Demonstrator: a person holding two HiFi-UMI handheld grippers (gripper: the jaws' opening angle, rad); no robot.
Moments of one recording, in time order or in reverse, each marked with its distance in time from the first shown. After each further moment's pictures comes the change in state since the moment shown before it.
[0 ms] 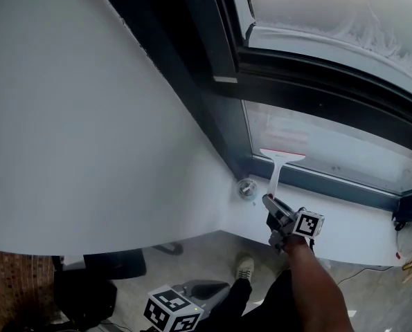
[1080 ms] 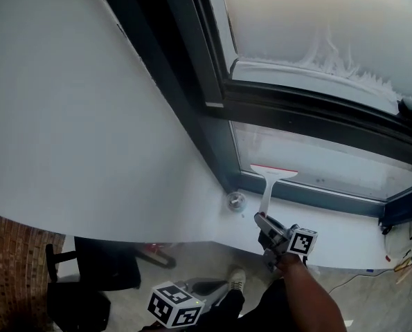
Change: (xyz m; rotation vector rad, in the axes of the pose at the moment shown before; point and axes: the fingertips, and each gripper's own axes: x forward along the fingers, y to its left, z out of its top) left arm -0.001 -0.030 0.022 0.030 -0.025 -0.022; right arm -0.038 0.075 0.005 -0.017 -0.029 0.071
